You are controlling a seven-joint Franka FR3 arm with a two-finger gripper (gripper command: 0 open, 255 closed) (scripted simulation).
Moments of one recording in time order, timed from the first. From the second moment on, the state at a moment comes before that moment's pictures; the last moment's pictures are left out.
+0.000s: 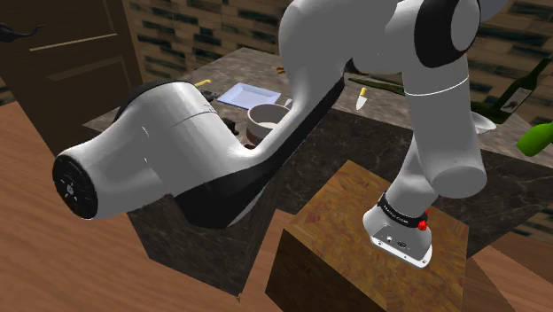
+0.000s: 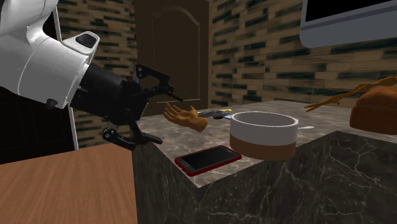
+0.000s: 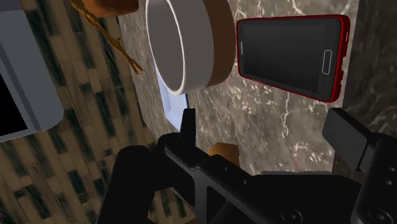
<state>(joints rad) 0.41 0.62 0.83 -1.61 -1.04 1.06 1.10</state>
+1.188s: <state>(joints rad) 0.56 0.88 0.69 -1.51 -1.19 0.99 1.10</state>
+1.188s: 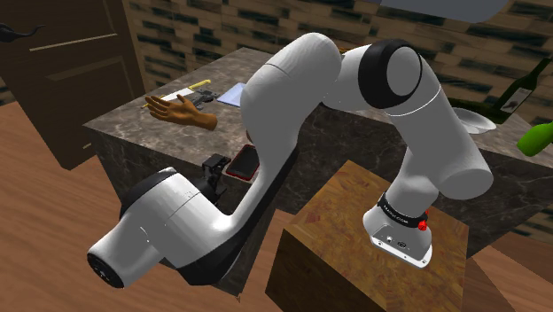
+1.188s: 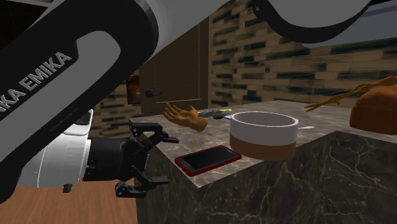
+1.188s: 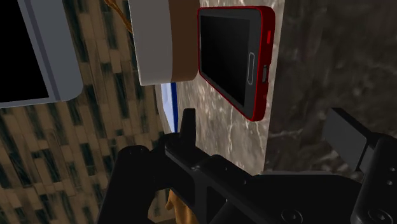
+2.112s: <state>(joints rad) 0.56 0.88 0.70 -1.52 -1.19 1.00 1.10</state>
